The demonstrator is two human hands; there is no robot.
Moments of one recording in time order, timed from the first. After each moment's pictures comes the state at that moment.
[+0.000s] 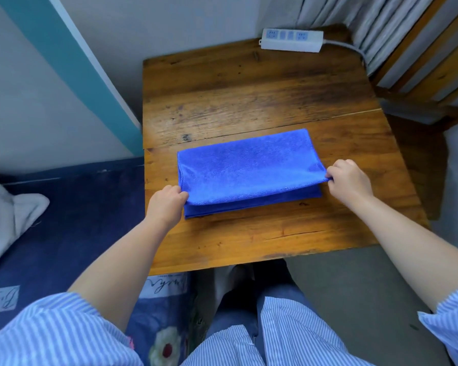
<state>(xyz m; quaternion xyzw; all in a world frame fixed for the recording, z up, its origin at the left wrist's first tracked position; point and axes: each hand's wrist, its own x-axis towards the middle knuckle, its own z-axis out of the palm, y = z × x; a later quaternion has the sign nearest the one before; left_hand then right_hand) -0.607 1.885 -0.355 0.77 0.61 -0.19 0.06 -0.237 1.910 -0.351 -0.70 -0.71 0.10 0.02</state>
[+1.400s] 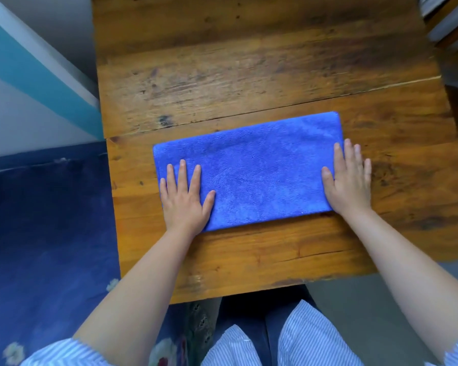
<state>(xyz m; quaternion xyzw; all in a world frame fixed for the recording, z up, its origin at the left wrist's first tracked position) -0.560 1.920 -0.448 0.67 0.72 -0.04 0.16 -0.269 1.941 -0.436 -0.77 -0.61 0.19 0.00</state>
